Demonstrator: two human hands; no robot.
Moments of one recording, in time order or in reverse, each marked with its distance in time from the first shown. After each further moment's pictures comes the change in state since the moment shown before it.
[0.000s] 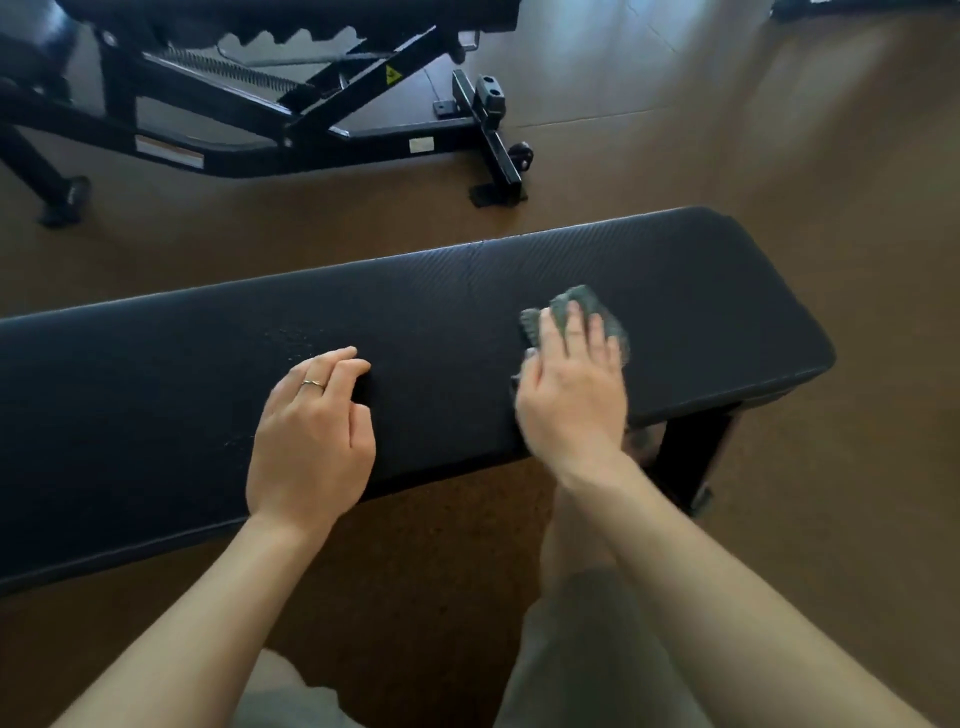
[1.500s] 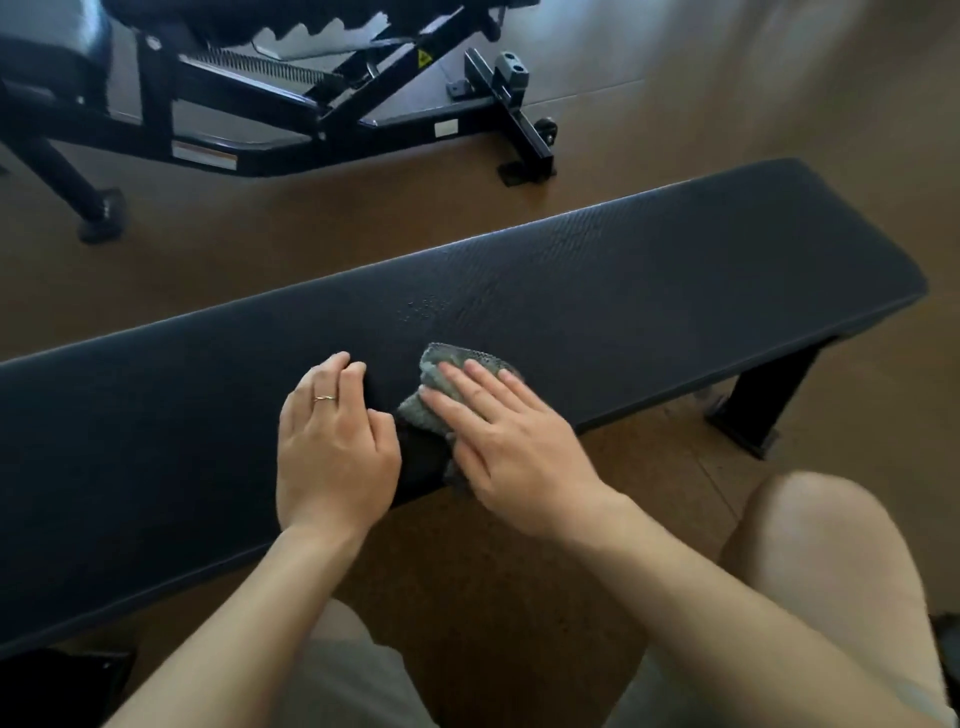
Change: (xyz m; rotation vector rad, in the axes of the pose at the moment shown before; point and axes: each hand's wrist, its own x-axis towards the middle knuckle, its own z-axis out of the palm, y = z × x) left_hand -0.020 -0.132 -0.060 0.077 -0.092 -0.046; right_hand -0.106 -0.167 0.030 0.037 -0.238 -0.528
